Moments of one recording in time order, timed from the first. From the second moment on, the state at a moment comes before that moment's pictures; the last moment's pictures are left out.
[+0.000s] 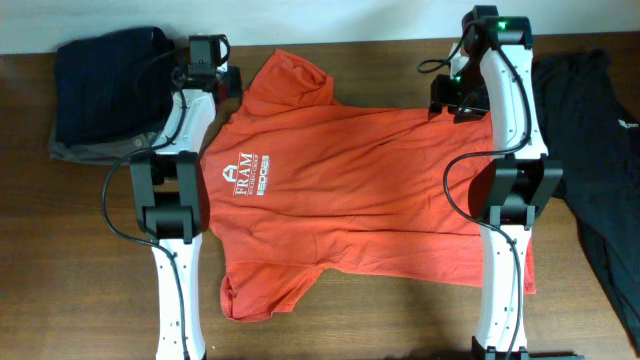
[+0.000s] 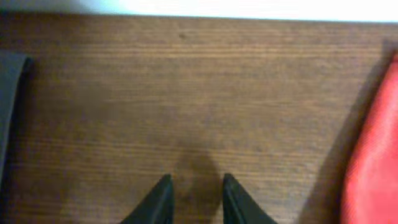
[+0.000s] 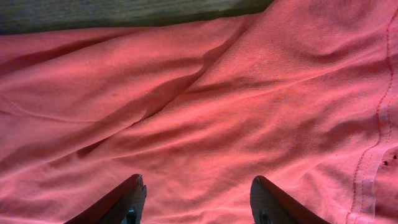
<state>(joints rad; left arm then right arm) -0.05 2.66 2.26 -0.43 -0.03 -0.07 -0.04 2.65 2.76 -1.64 -0.17 0.08</state>
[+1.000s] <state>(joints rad) -0.11 2.74 2.46 -0.54 0.20 -0.04 -0.06 2.65 2.76 -1.61 -0.15 0.07</state>
